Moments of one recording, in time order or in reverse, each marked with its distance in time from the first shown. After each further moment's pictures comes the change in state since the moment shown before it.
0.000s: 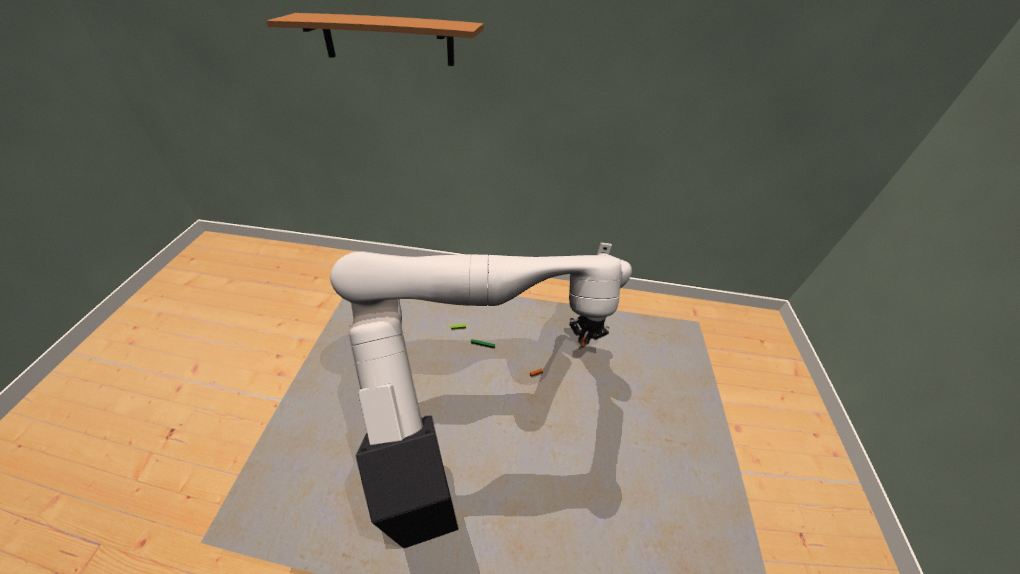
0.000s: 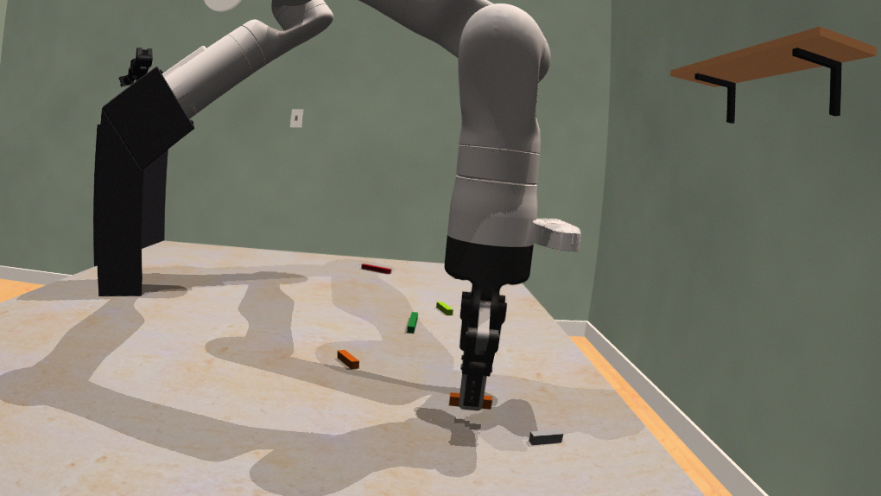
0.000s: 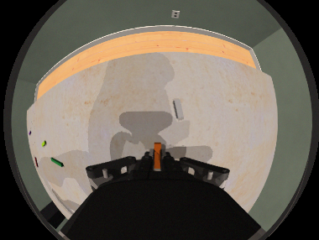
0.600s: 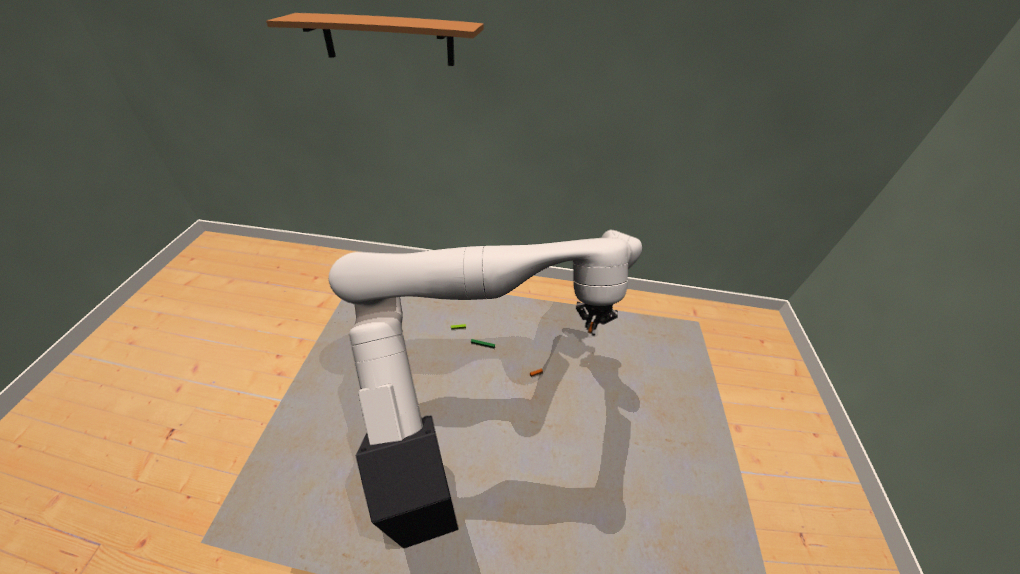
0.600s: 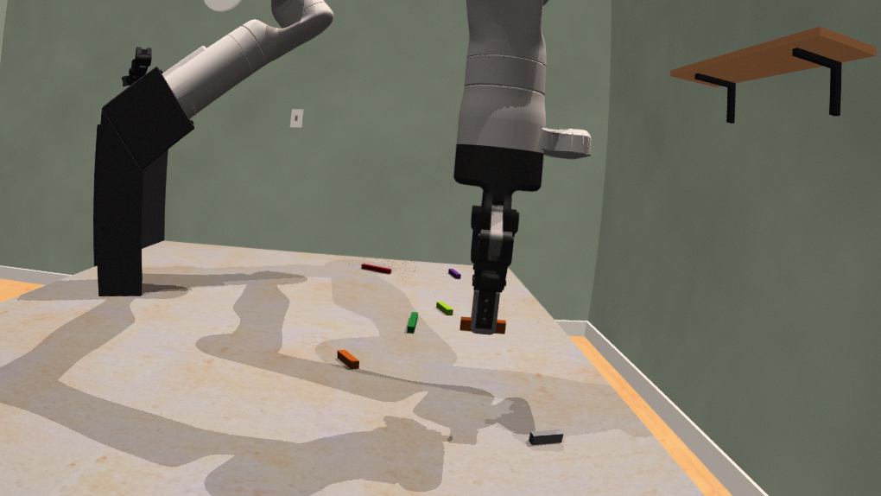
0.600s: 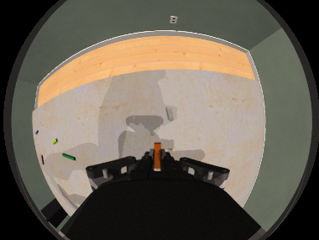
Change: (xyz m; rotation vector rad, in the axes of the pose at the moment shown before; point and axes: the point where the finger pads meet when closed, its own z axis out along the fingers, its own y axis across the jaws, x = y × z) arm 0.002 0.004 -0.078 -0.011 0.009 -0.001
